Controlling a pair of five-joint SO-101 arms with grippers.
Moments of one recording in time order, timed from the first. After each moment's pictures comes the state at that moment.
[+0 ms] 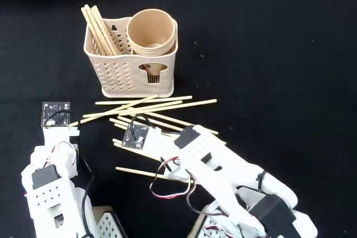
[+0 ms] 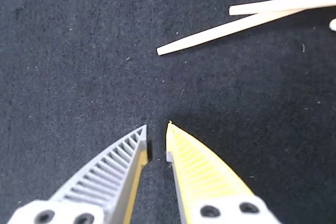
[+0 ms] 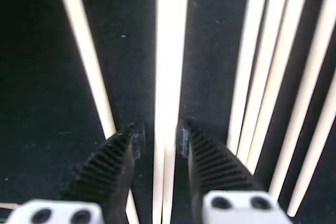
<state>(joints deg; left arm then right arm) -30.1 -73.5 89.7 49.5 -24.5 -37.9 -19.0 62.2 53.4 35.8</state>
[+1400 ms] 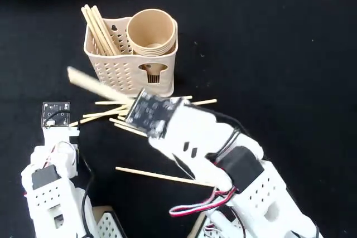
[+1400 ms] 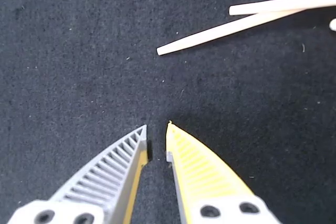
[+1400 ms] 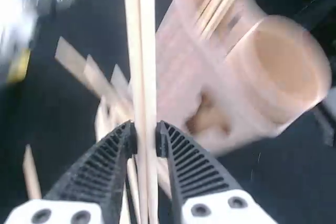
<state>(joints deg) -30.1 -73.5 89.7 49.5 -24.5 -40.0 -56.7 39.8 54.3 24.7</state>
